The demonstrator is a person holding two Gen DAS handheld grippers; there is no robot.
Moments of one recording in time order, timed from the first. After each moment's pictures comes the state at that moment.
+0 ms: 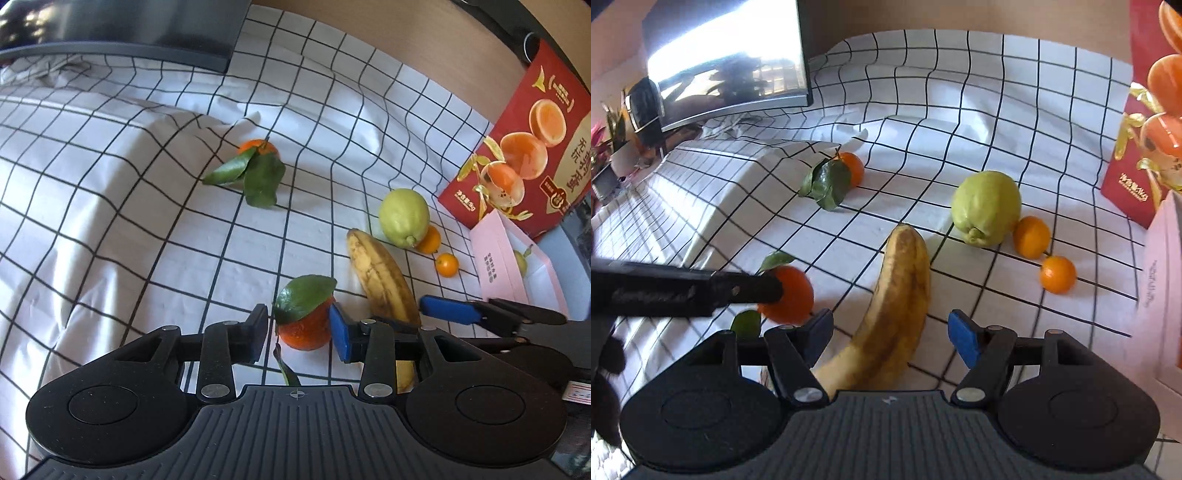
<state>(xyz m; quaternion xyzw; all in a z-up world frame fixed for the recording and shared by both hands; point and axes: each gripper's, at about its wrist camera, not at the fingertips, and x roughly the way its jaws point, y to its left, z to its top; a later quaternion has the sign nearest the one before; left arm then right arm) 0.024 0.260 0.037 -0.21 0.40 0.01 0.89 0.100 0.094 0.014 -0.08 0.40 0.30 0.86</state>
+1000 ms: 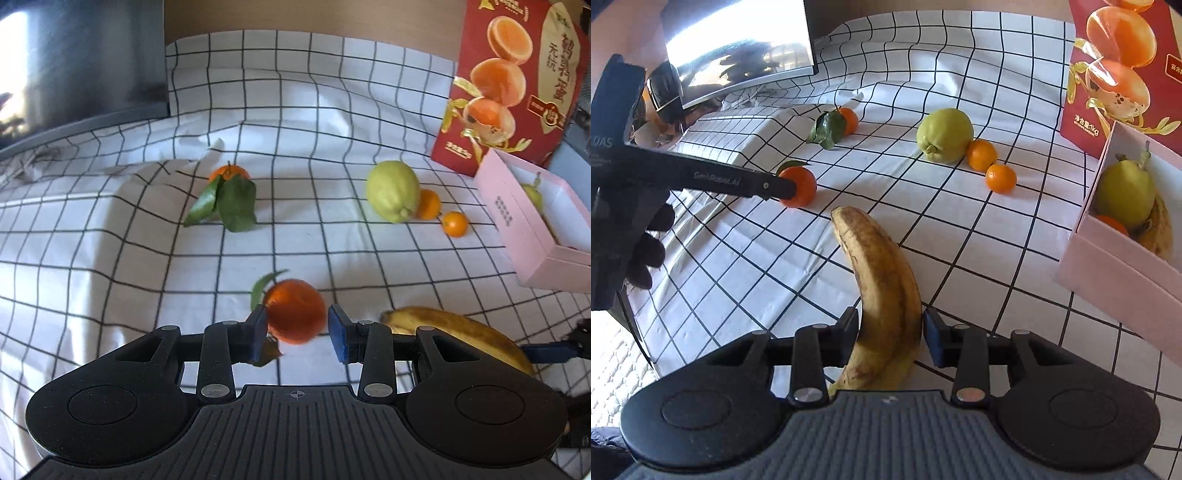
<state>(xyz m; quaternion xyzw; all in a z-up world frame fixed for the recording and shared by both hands) 0.040 0.223 0.047 -0.04 0.40 0.01 0.91 0.035 0.003 0.013 -0.08 0.42 0.32 0.85</state>
